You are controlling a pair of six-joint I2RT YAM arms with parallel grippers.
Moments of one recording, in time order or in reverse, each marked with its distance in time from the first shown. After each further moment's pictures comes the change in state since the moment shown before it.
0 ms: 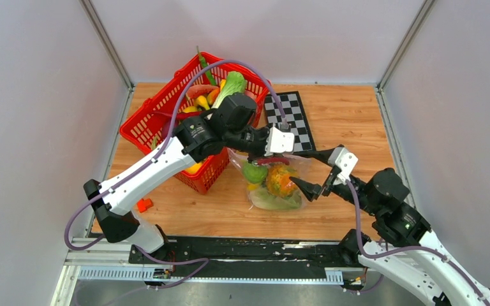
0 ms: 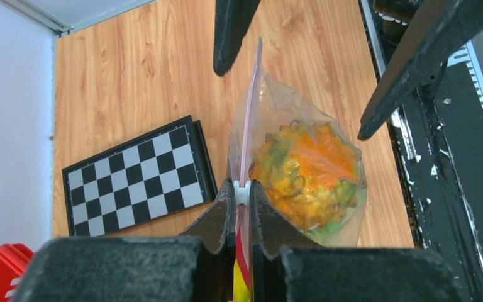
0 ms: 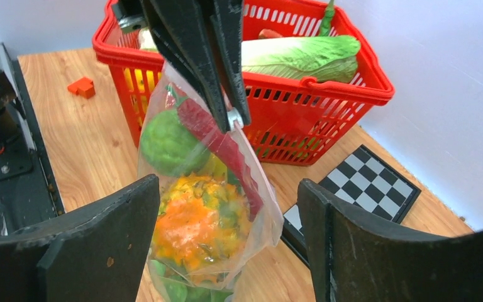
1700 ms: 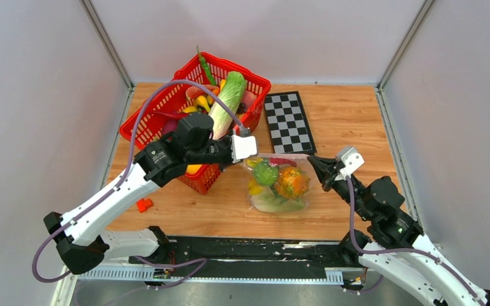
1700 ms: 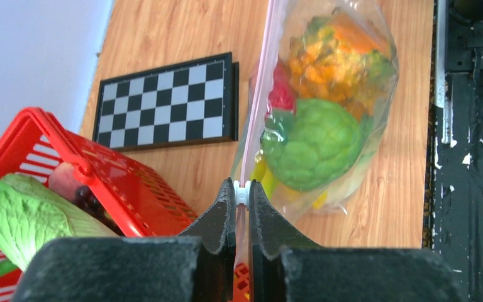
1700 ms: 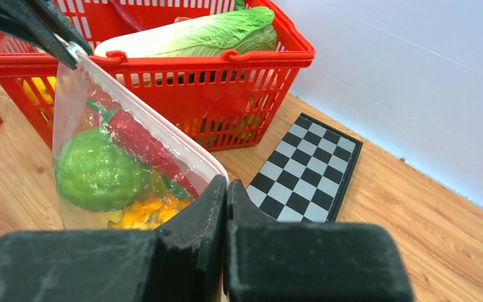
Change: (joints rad) left arm 0.103 -0.349 -0.399 0.166 -0.145 -0.106; right arm 0.007 -0.063 -0.127 0.103 0.287 0.023
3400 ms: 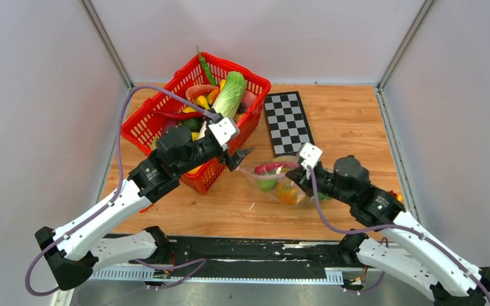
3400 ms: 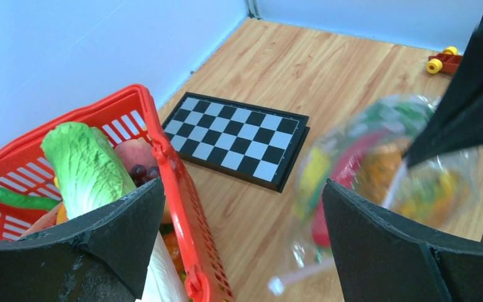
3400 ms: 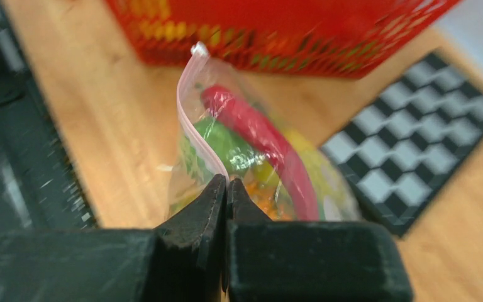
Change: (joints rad) left arm 0.017 -0.168 -0.278 0.477 -0.247 -0.310; right arm -0.006 0.249 0.134 -0.211 -0.221 -0.018
